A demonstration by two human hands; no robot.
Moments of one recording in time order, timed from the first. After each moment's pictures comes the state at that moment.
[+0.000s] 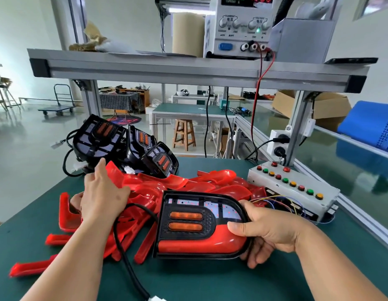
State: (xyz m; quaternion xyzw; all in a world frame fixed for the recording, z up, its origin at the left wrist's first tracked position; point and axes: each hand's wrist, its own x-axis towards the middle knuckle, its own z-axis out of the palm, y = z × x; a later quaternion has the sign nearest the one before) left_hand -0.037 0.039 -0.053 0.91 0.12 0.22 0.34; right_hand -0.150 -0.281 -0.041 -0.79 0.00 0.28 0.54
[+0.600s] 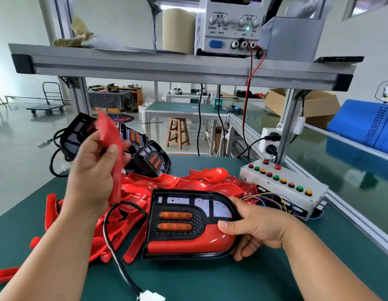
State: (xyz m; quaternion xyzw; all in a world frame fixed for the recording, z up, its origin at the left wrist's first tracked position) left_hand -0.073 0.016 -0.003 0.59 -0.16 0.23 0.75; right_hand -0.146 -0.282 -0.048 -0.78 -0.01 0.26 0.56
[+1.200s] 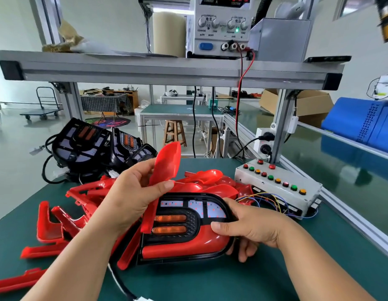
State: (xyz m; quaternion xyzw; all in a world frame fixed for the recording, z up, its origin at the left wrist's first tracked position) left_hand -0.094 -0.029 -0.014 0.67 -0.25 0.02 0.70; right_hand -0.145 -0.284 -0.049 -0.83 -0.01 0.23 0.51
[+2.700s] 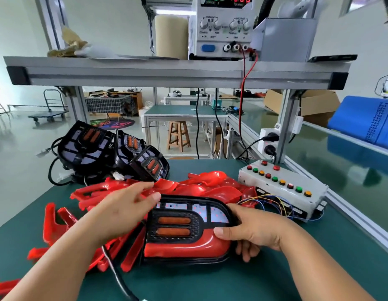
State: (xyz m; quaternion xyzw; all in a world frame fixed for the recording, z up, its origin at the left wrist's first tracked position) left_hand -0.089 0.010 -0.016 0.93 -0.17 -0.01 0.33; right_hand -0.142 -0.287 -0.051 -0.85 -0.01 0.21 0.49
